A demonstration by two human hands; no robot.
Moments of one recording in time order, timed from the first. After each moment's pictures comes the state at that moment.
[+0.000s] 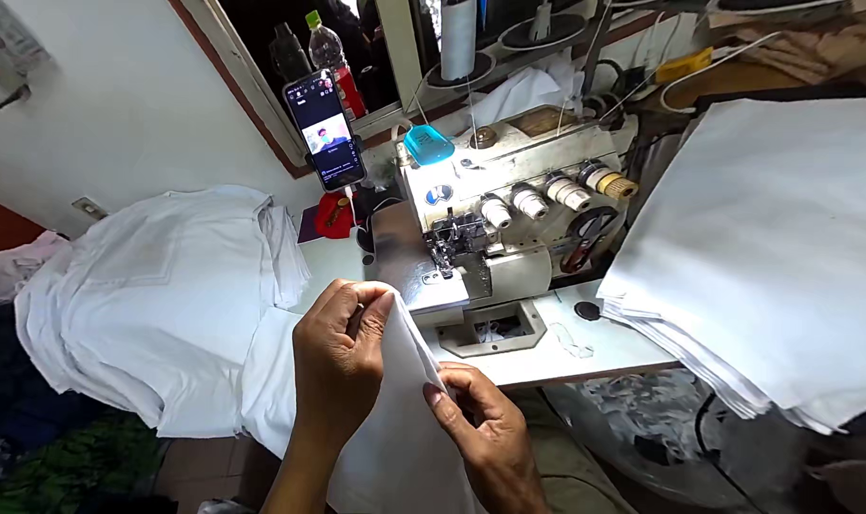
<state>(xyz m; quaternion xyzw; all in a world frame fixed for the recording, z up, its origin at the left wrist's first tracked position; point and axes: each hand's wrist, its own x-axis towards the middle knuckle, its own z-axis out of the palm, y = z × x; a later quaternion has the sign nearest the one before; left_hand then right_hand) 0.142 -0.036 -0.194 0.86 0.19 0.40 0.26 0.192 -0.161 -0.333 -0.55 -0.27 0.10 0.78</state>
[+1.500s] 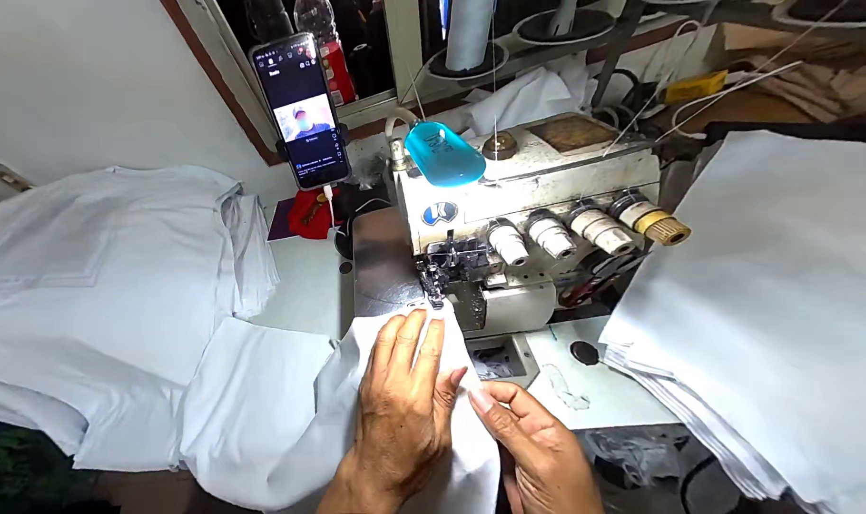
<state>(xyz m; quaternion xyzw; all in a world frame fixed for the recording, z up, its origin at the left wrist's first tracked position) 0.198 -0.049 -0.298 0.93 0.13 0.33 0.09 0.253 -0.184 -0.309 -0.51 -0.07 0.29 0.81</state>
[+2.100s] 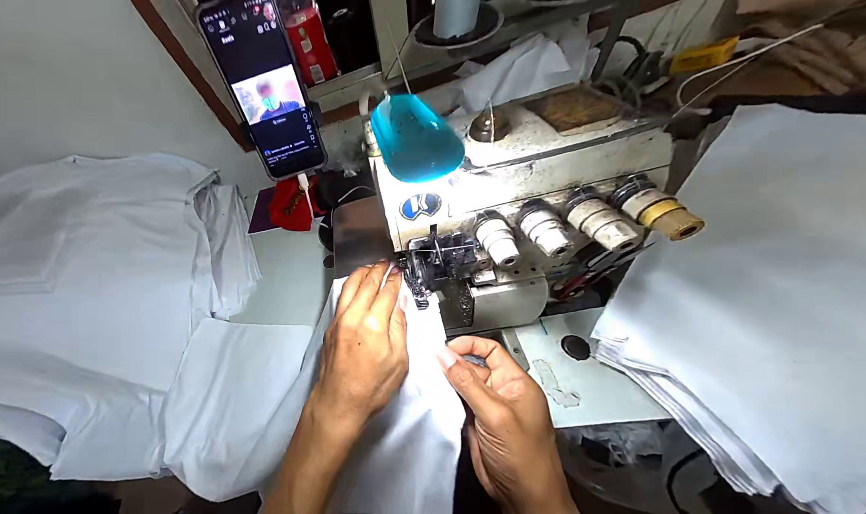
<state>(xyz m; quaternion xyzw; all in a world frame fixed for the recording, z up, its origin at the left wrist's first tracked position) 0.228 -0.005 -0.278 0.94 0.17 0.26 0.11 0.271 -0.146 -0.307 -0.51 -0.06 0.24 0.83</state>
